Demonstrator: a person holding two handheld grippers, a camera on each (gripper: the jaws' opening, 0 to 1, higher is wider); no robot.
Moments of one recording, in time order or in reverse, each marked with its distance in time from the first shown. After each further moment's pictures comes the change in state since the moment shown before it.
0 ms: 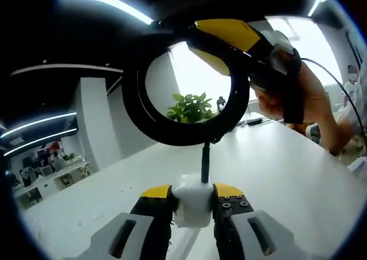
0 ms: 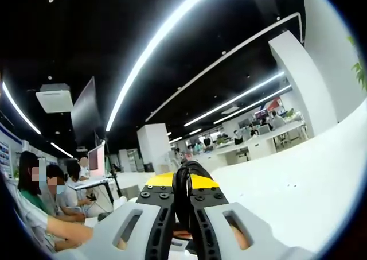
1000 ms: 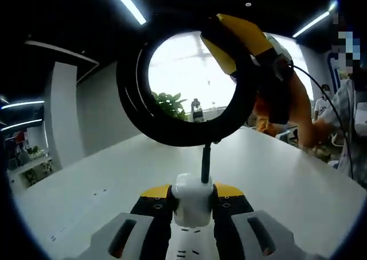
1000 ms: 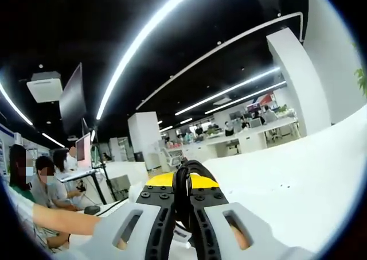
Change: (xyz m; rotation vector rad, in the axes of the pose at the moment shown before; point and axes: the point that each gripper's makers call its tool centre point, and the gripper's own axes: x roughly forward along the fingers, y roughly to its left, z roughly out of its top) left arm 0.025 0.020 -0.012 -0.072 -0.016 -0.307; right arm 0.035 -0.028 -0.012 -0.030 0.087 -0.065
